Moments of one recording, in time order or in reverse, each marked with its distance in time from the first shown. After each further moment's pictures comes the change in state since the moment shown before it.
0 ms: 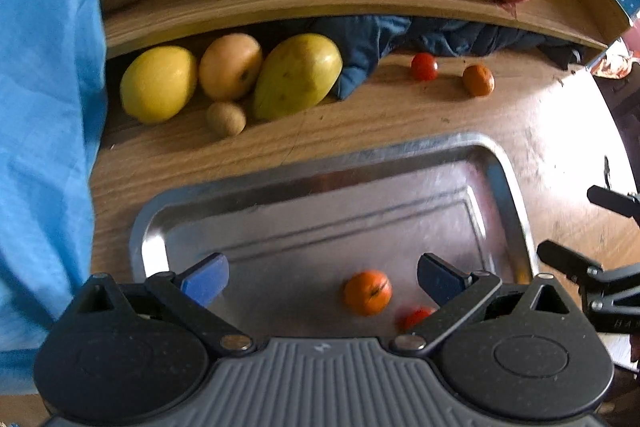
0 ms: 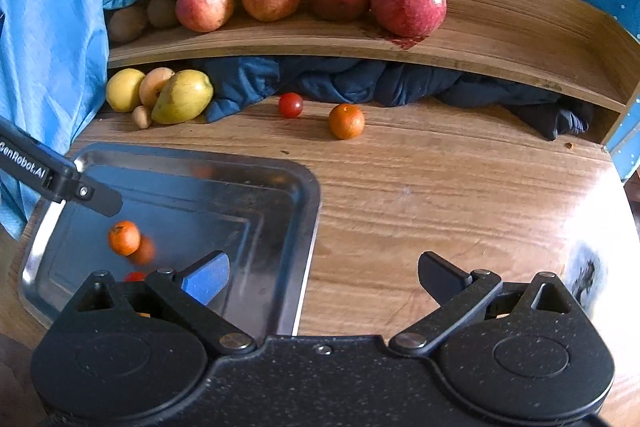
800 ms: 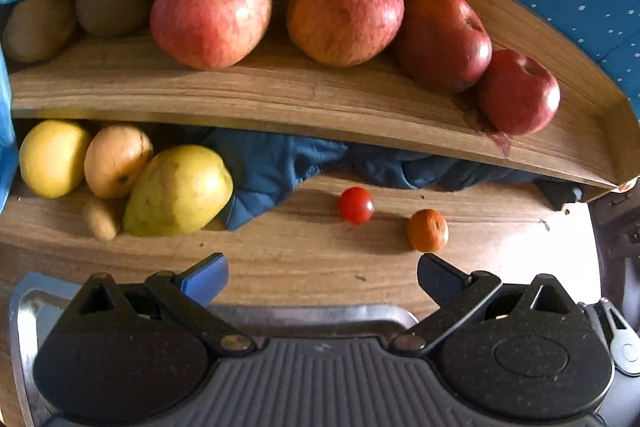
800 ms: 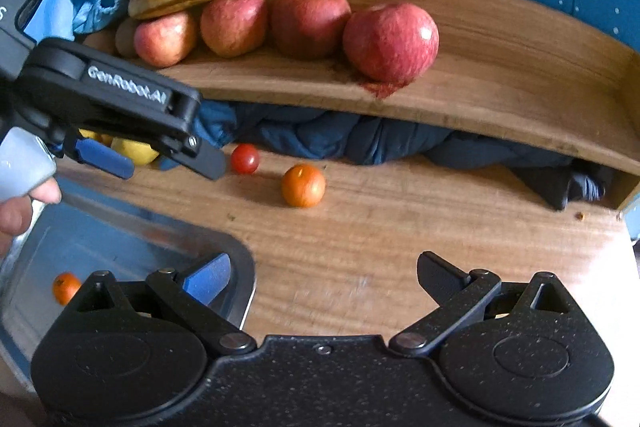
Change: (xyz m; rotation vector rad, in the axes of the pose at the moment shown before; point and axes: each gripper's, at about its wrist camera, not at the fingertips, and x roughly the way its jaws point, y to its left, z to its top) left arm 0.039 -0.060 0.080 -0.252 -0.143 -0.045; right arm 0.041 -0.043 0.049 -0.062 -0.072 0.021
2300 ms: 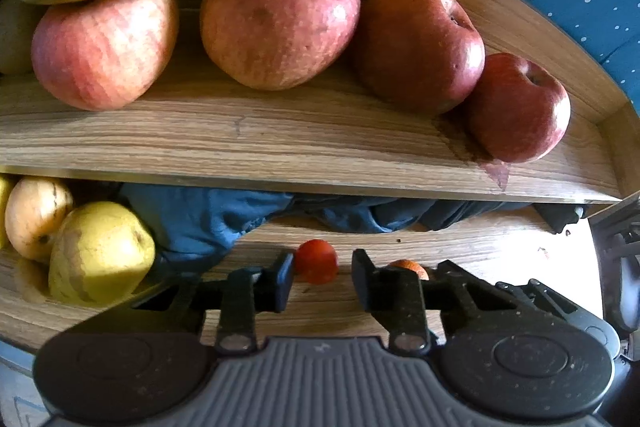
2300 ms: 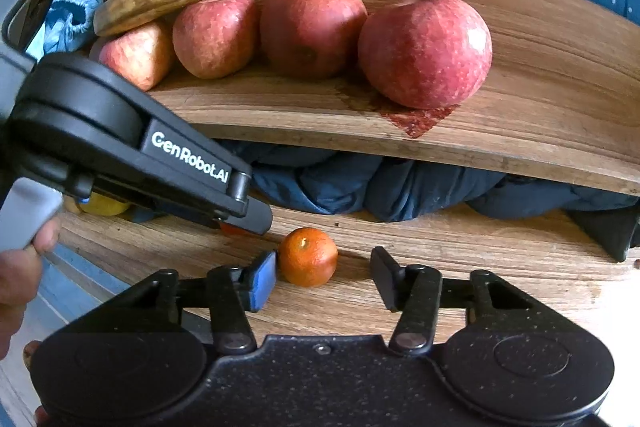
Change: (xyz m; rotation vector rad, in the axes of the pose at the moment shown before) left arm 0.044 -0.029 0.028 0.040 -0.029 -0.052; right arm 0.061 0.003 0.026 0.023 -0.045 0.049
